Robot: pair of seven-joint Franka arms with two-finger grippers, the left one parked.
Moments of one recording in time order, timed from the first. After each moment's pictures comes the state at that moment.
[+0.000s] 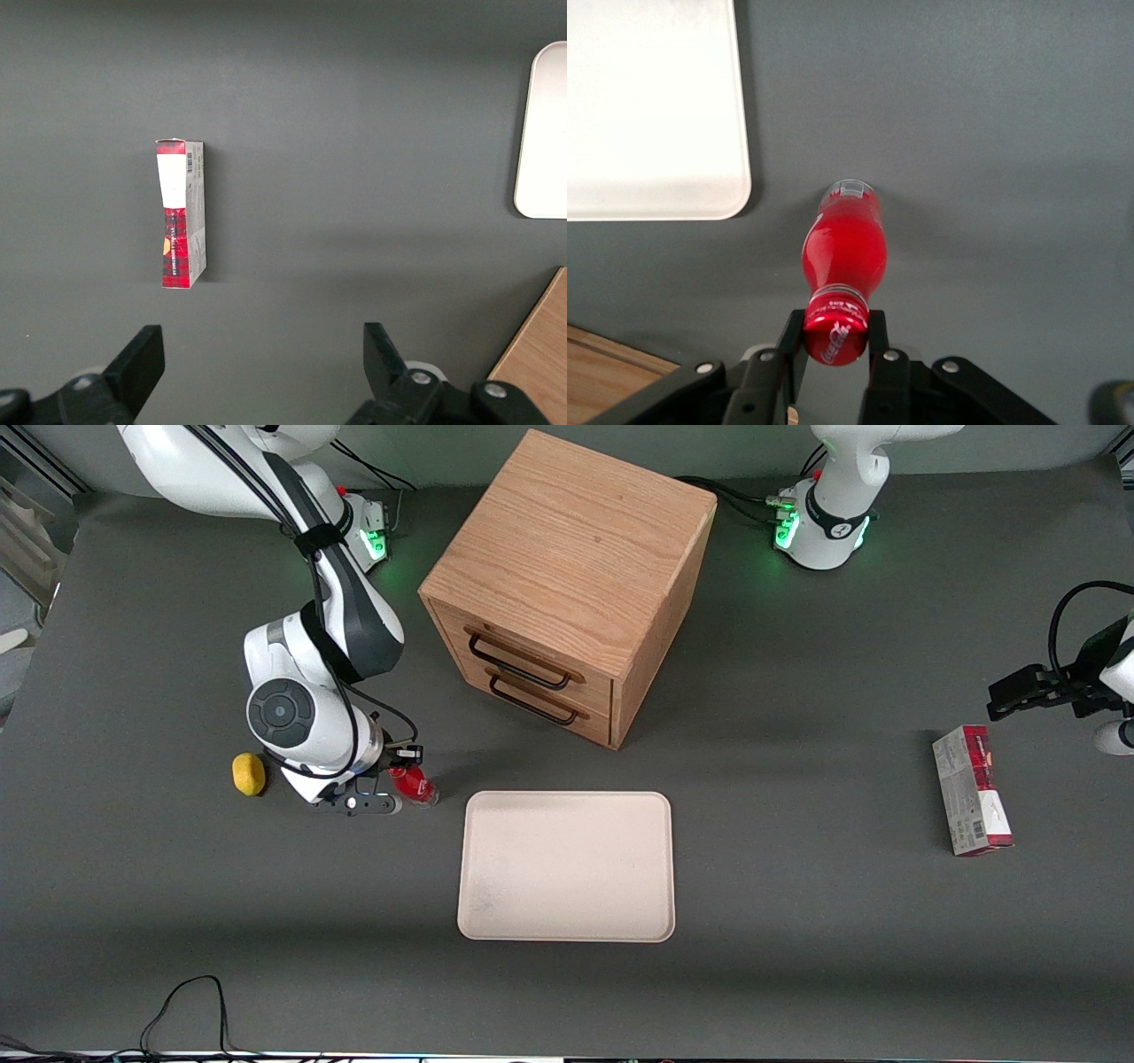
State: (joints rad) arm 0.37 0.37 -0.01 -1.79 0.05 2.00 0.39
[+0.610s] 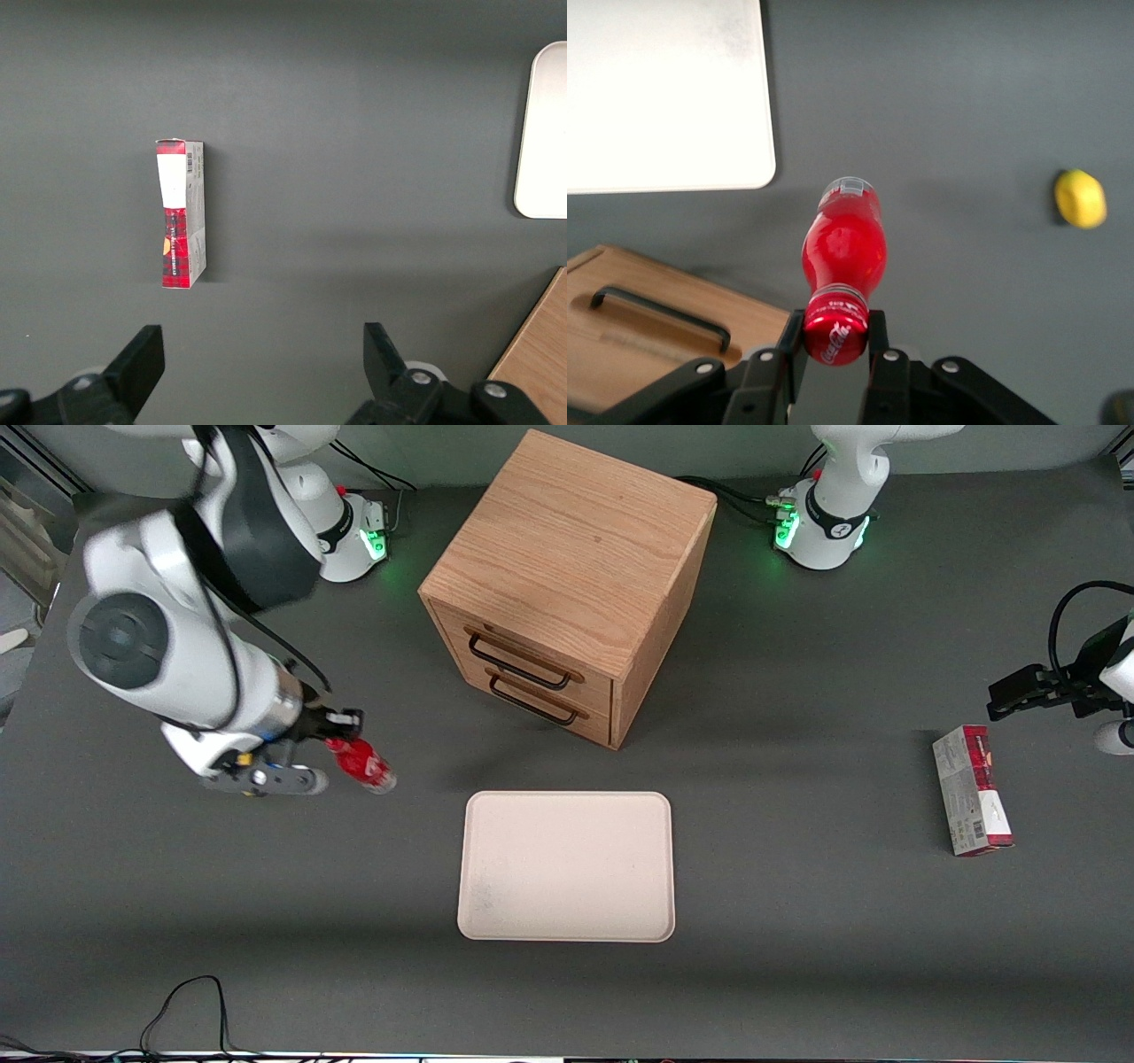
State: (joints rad) arm 0.36 0.32 -0.04 -1.32 0.05 1.46 0.39
